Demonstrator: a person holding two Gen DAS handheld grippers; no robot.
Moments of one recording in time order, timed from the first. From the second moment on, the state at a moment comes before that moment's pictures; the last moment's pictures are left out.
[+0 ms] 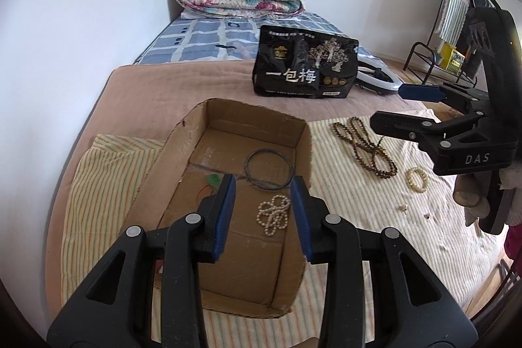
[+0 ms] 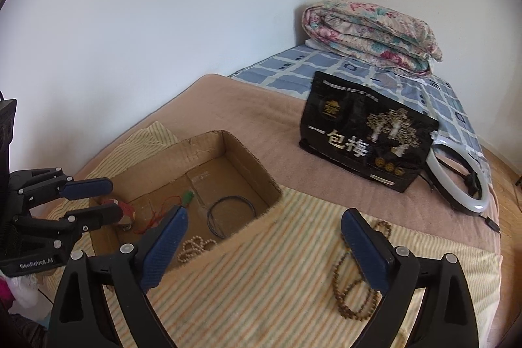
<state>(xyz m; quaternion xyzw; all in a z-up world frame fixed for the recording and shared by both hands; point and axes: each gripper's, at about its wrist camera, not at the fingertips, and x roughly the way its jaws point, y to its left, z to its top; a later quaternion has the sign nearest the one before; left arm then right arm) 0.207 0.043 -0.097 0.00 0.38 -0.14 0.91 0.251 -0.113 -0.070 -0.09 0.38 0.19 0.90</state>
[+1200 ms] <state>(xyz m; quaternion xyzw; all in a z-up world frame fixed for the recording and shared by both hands) 0.200 -0.164 -0.158 0.10 0.44 -0.31 0.84 0.189 -0.362 -0.156 0.00 0.48 0.03 0.88</state>
